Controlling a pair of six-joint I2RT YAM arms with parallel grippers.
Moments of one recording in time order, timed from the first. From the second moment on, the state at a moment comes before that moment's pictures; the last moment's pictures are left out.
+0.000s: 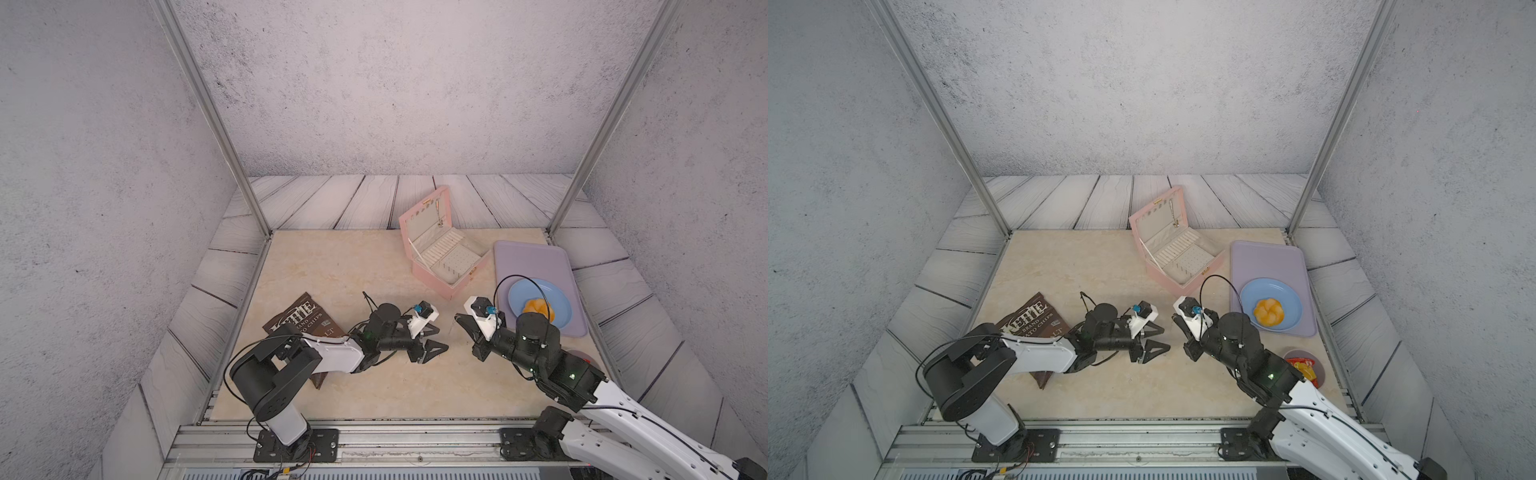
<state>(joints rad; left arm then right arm) -0.83 1.66 0.63 0.68 0.60 -0.12 0.76 0.71 0.62 -0.21 -0.09 -0.14</state>
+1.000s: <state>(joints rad) -0.86 1.92 0.71 0.83 0.71 -0.18 0.76 0.62 0.68 -0.25 -0.10 -0.13</state>
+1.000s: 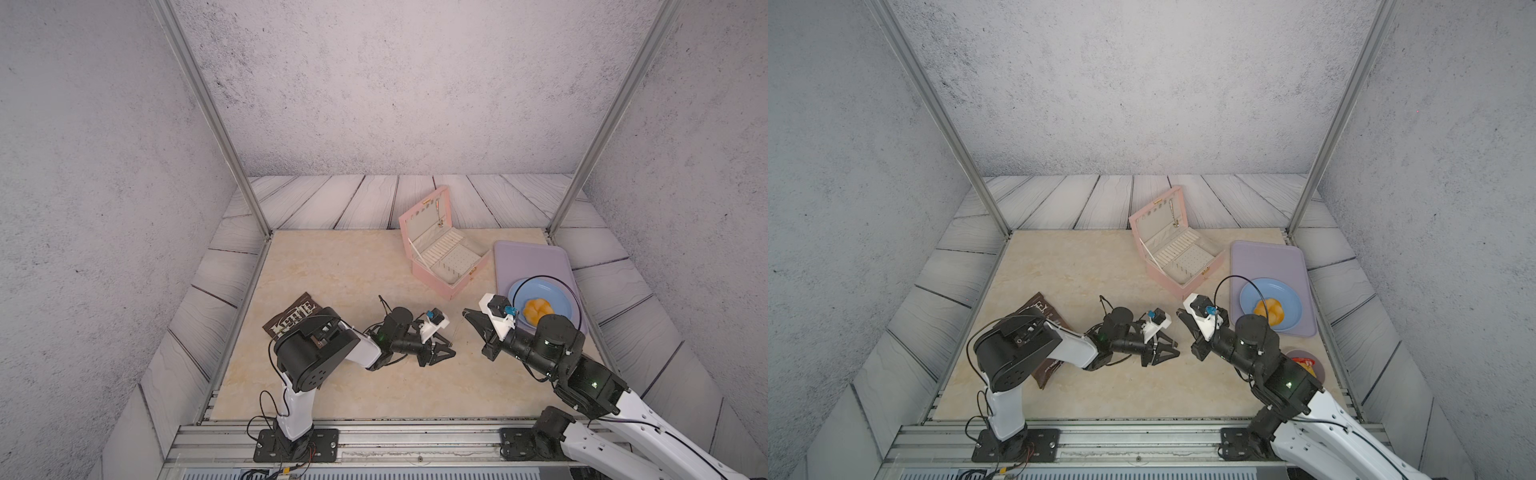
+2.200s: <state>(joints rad) -0.83 1.35 0.75 0.06 0.57 -0.22 0.76 0.84 0.30 -0.11 0.13 0.25</state>
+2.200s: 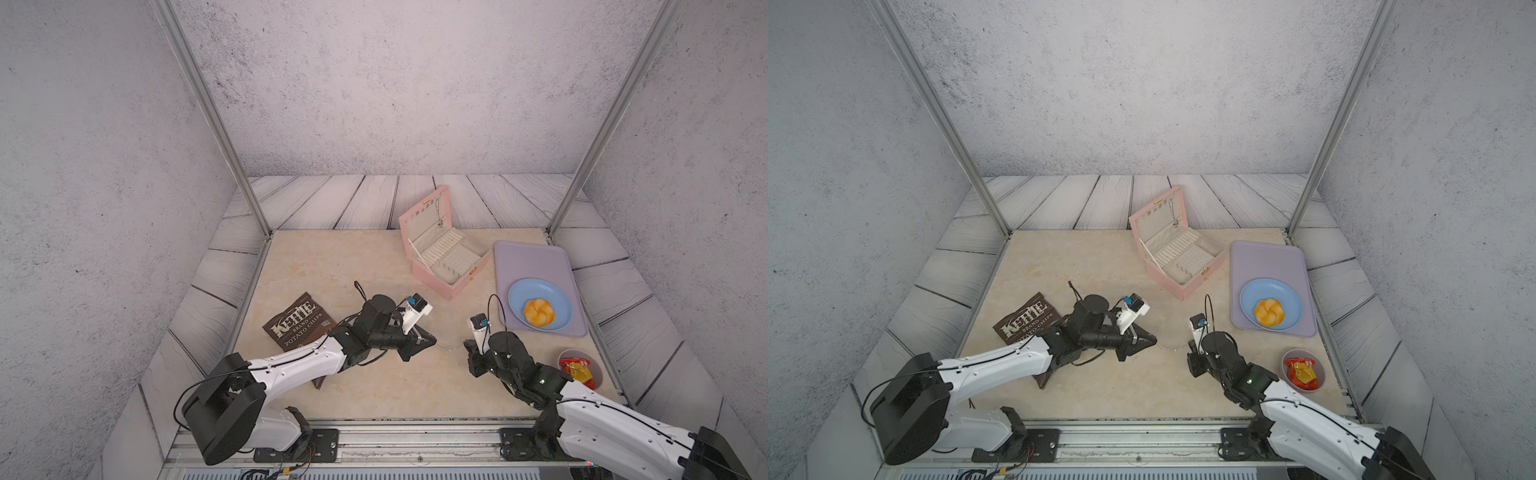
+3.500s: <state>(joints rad) -0.86 1.43 1.07 -0.28 0.82 -0.19 0.76 0.75 0.12 0.41 -0.34 0.12</state>
